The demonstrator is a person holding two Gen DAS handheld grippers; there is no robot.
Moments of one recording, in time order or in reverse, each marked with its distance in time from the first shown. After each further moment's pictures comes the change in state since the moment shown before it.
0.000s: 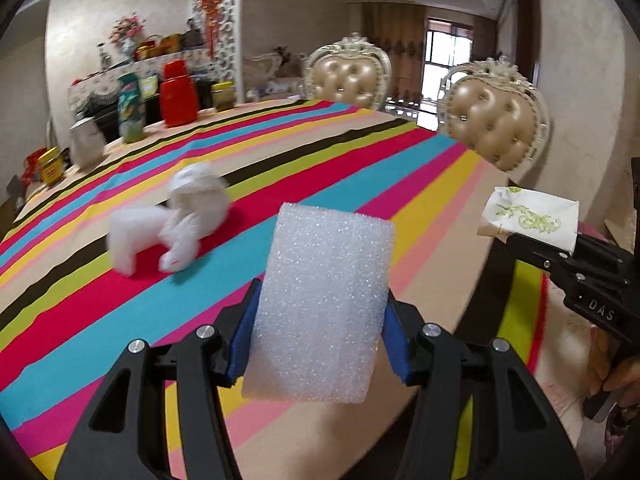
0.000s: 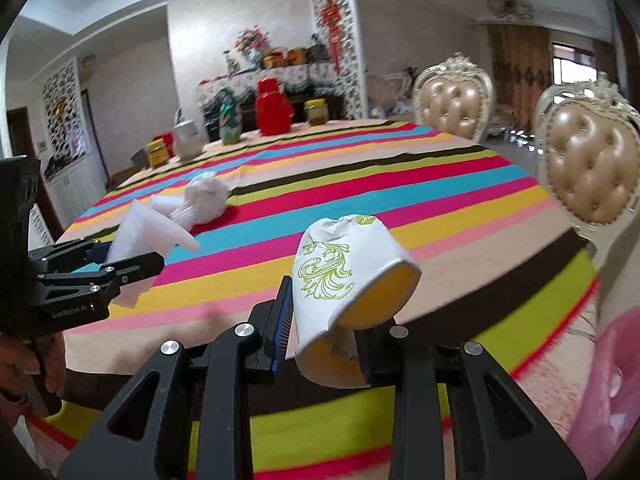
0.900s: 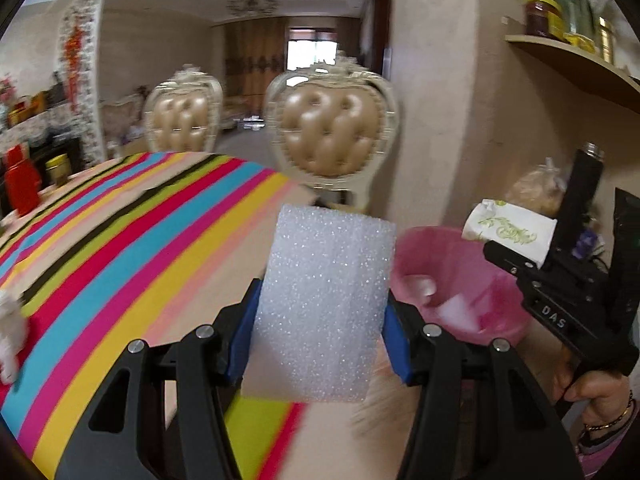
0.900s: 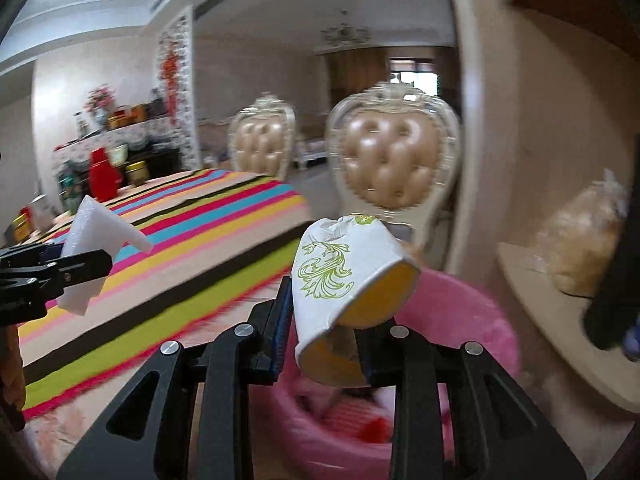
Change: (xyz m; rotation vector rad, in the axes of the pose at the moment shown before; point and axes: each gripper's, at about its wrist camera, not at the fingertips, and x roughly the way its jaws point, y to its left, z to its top) left arm 0.023 -0.251 0.051 0.261 -0.062 -0.444; right arm -0.152 -0.175 -0.057 0.226 -0.153 -0.550
